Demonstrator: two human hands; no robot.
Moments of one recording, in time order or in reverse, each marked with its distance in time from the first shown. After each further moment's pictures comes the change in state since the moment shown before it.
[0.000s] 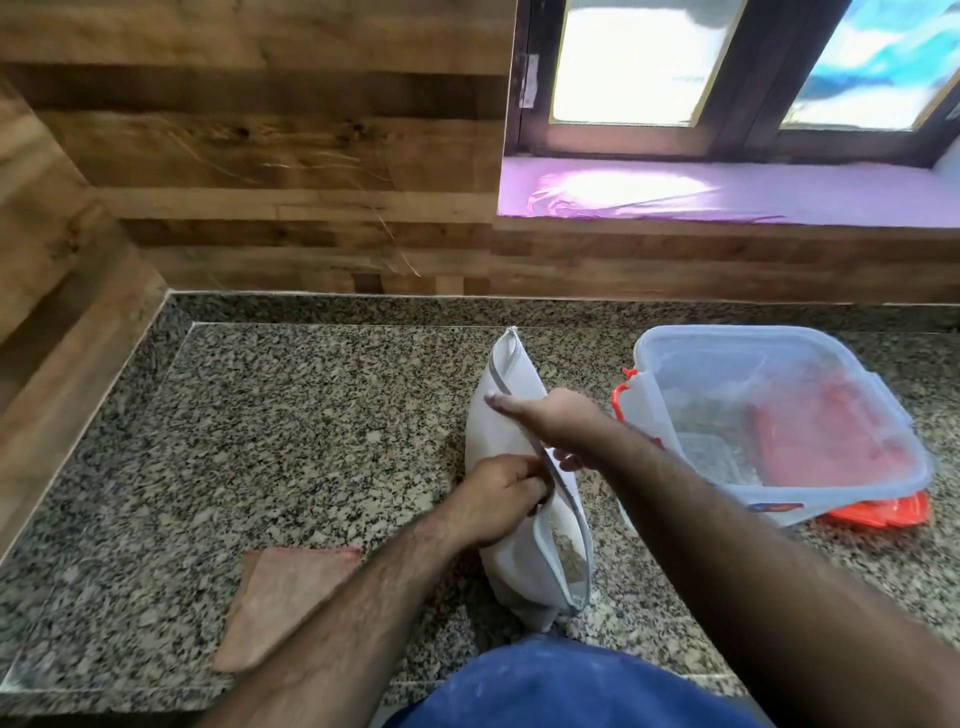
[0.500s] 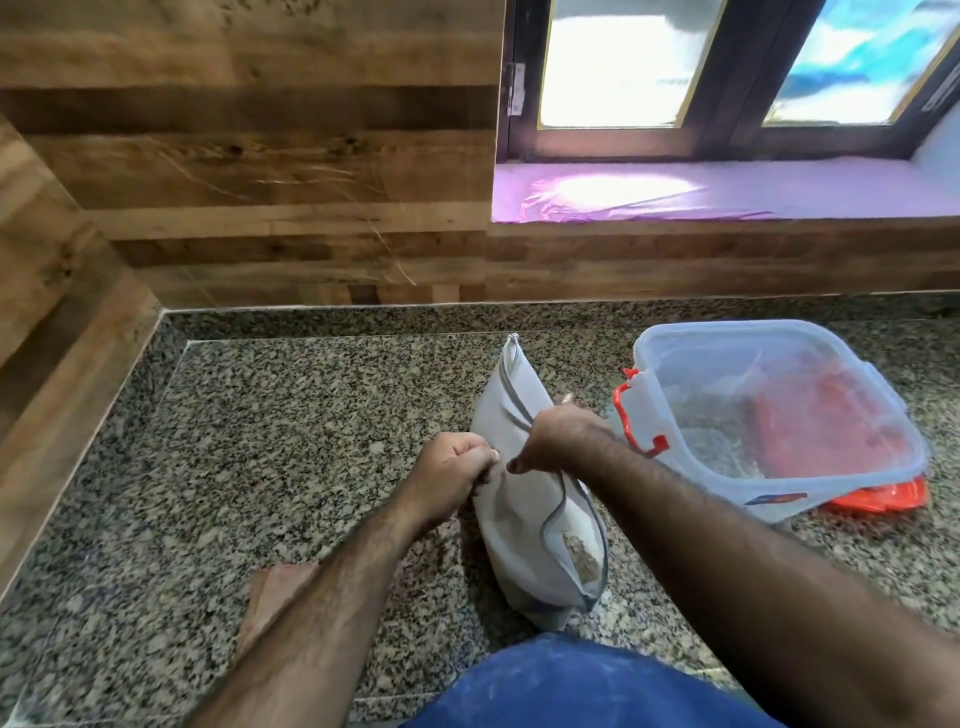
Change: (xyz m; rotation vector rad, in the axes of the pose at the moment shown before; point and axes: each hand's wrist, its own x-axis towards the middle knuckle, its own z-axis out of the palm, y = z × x) left_hand -0.006 -0.018 -0.054 -0.202 0.165 0.025; right_hand 0.013 -0.006 0.022 -0.780 0.048 -0.025
